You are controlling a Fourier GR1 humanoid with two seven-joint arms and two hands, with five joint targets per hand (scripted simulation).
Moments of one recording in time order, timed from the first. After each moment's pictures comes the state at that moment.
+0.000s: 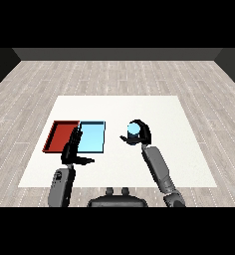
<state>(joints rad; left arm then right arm) -0.01 0.03 0.01 -1.63 0.12 -0.14 -0.22 -0.44 0.00 0.13 -1.23 -0.08 -0.21 -0.23</state>
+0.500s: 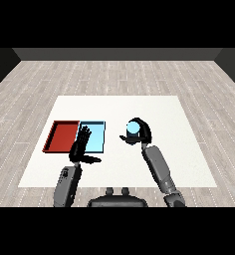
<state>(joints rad) -0.05 0.00 -0.08 -1.59 0.17 -0.10 -0.17 -0.44 -0.01 0.15 -1.30 -0.08 -0.20 -0.18</state>
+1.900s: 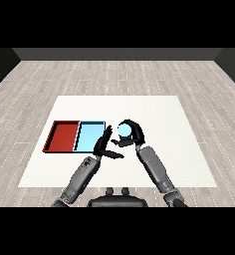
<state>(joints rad) -0.32 0.00 -0.40 -1.25 0.25 0.20 -0.19 -0.47 0.00 0.28 -1.32 -0.09 -0.23 -0.18</state>
